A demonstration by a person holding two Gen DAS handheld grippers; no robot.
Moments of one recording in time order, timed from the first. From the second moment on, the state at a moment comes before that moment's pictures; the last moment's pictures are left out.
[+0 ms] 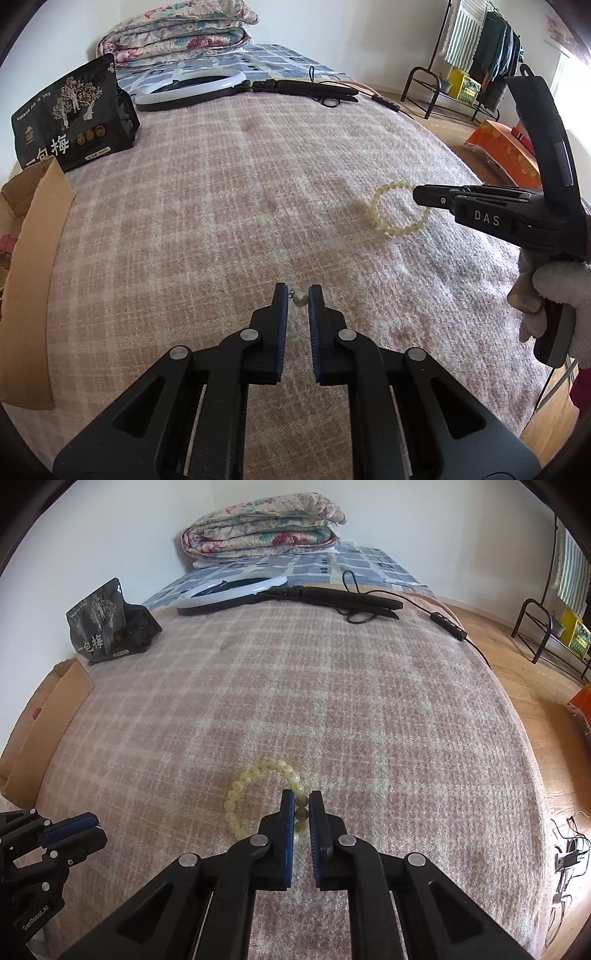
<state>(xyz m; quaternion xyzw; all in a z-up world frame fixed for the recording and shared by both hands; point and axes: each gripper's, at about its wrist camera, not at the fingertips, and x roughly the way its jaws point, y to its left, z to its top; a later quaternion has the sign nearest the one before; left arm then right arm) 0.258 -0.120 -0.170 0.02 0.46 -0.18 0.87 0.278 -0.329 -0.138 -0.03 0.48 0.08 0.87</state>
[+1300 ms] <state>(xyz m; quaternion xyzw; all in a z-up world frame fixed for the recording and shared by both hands) 0.211 0.039 -0.063 -0.06 0.36 -0.10 0.93 0.233 -0.152 -0.006 -0.13 0.39 0.16 0.90</state>
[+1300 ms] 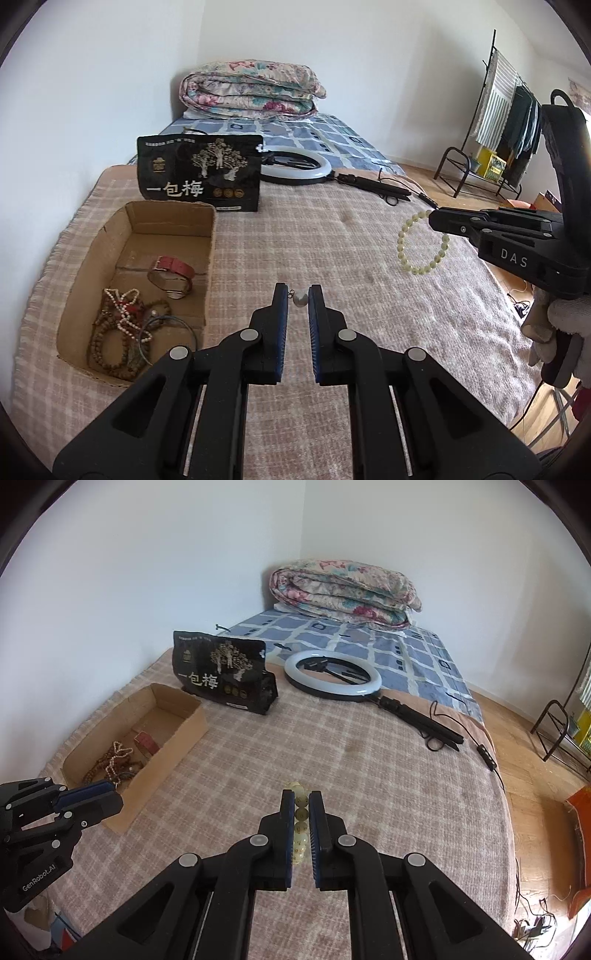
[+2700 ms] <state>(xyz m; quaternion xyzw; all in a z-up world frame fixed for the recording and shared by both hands) 0.316 0.219 -0.091 -0.15 0.36 0.01 0.92 0.230 0.051 -0.075 -0.08 0.43 0.34 0.84</state>
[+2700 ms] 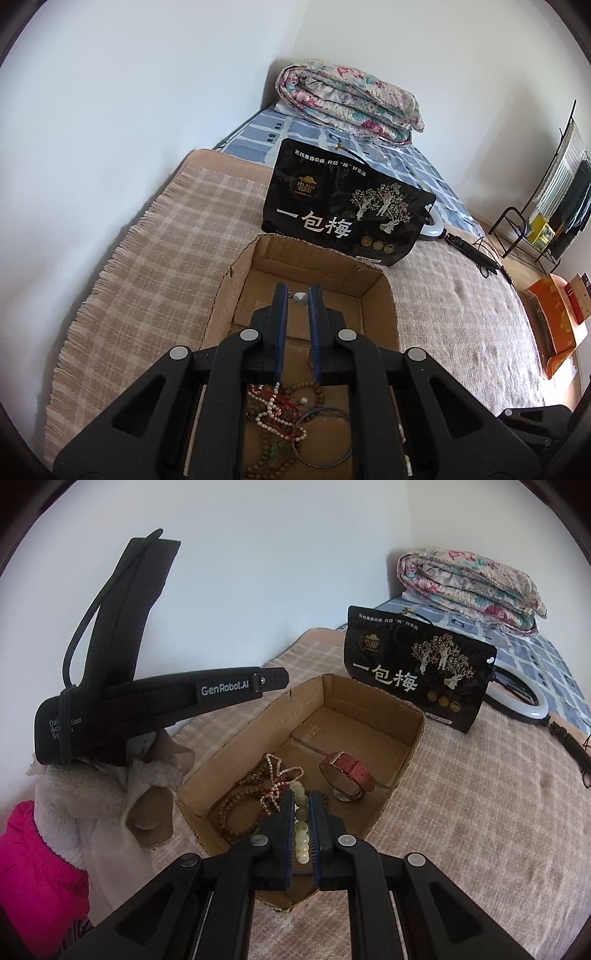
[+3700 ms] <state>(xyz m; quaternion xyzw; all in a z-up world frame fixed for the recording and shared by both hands) 0.319 0.196 -0.076 -0.11 0.35 0.03 0.93 0.226 0.044 -0.079 -0.07 0.43 0.34 0.83</state>
